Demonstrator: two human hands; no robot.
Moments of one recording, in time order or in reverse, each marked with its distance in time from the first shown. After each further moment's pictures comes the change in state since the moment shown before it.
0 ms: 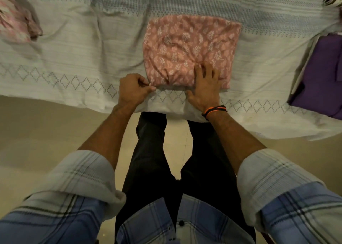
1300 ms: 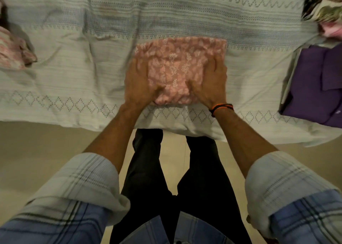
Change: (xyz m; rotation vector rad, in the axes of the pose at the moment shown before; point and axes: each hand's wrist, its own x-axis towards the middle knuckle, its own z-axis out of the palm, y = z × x) left_hand 0.039 0.052 0.013 0.258 0.054 0.368; right_hand 0.043 0.030 -0.035 0.275 0.200 0.060
